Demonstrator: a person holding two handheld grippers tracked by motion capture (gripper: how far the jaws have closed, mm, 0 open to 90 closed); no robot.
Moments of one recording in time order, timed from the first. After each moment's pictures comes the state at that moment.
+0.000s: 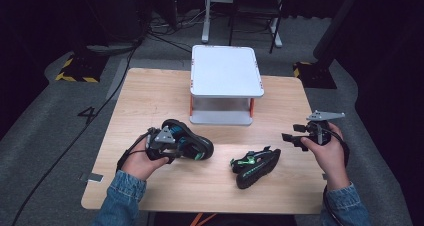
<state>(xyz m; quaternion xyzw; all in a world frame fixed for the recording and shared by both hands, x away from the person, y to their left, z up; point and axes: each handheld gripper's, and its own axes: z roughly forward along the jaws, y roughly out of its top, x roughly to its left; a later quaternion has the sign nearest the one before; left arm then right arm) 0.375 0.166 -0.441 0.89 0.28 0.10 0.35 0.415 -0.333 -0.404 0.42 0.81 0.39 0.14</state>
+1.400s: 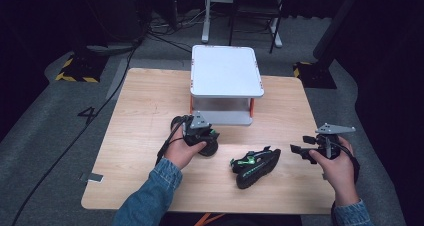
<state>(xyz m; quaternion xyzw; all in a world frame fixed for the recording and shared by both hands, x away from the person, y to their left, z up) 0.418 0.070 -0.444 0.83 0.30 0.14 0.44 0.380 -0.352 -0.415 0.44 0.81 0.36 0.15</state>
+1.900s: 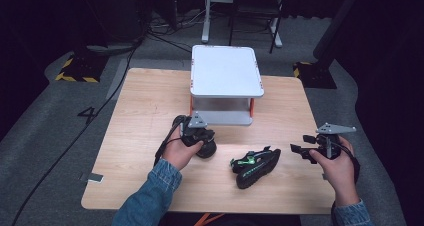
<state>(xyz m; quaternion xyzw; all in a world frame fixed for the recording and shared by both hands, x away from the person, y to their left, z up) 0.399 0.082 -0.427 0.85 0.30 0.11 0.43 0.381 -0.350 -0.411 0.44 0.80 0.37 0.16</state>
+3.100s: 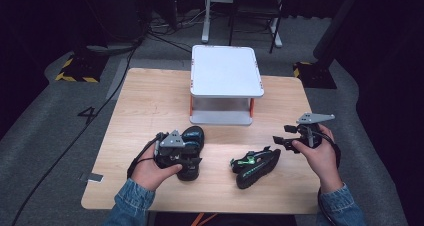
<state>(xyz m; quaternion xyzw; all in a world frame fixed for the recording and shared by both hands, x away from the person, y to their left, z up) 0.341 0.132 -0.410 0.84 0.29 0.06 0.45 0.408 -0.305 -0.404 0.37 0.83 0.39 0.14</state>
